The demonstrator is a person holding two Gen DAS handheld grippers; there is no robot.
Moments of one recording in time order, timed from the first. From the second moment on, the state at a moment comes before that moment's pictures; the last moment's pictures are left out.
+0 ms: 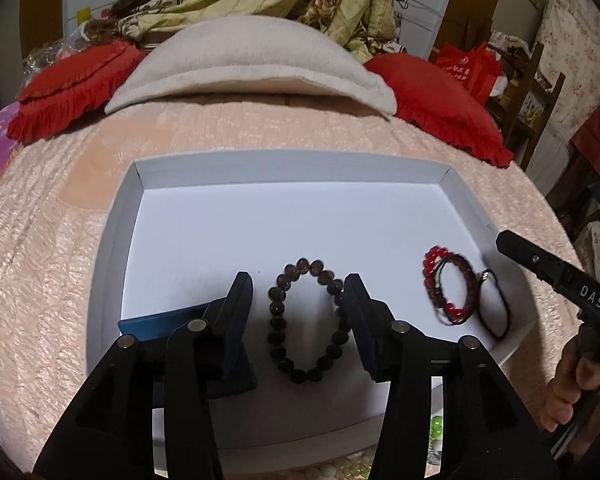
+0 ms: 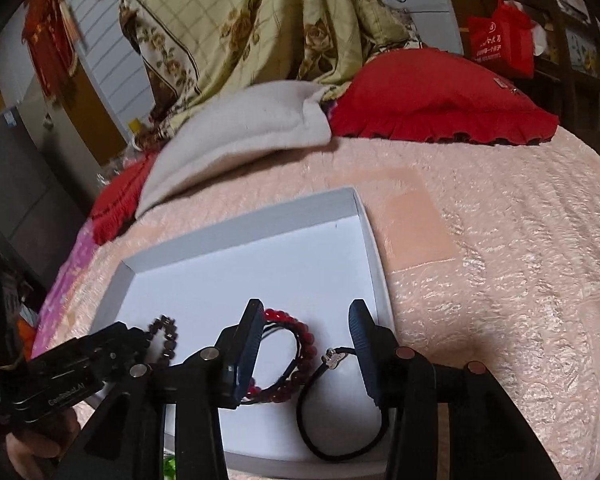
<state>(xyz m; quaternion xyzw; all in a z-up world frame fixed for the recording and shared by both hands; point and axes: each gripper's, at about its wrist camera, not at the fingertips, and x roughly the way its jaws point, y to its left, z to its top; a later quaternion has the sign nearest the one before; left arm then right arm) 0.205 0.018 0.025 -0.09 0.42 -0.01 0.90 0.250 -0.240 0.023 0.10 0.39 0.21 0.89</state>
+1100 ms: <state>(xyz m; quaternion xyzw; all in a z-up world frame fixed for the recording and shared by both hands) 0.111 -0.024 -0.003 0.02 0.42 -0.13 0.90 0.107 -0.280 0.024 0.03 0.41 0.22 0.89</state>
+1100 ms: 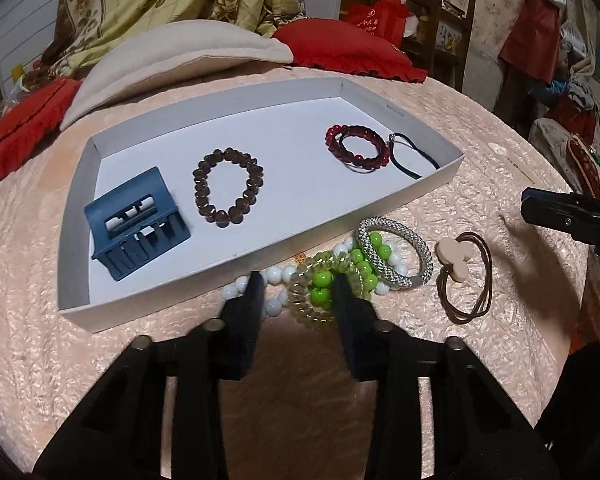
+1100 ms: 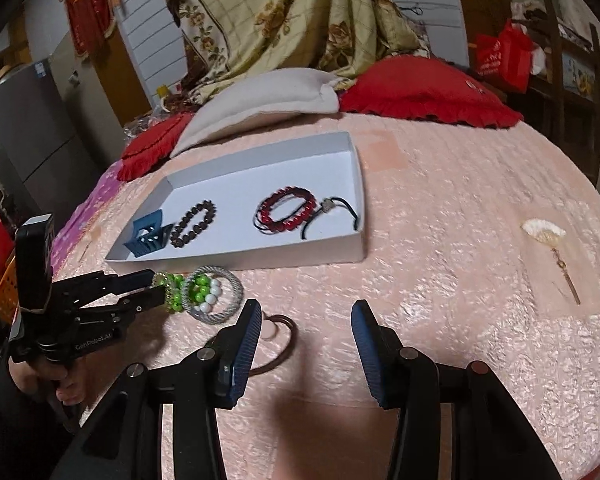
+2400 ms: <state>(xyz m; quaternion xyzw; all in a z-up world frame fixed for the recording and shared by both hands) 0.080 0.032 0.027 -0.06 0.41 -0.10 0.90 0.096 -0.150 0.001 -0.13 0.37 0.38 0.84</state>
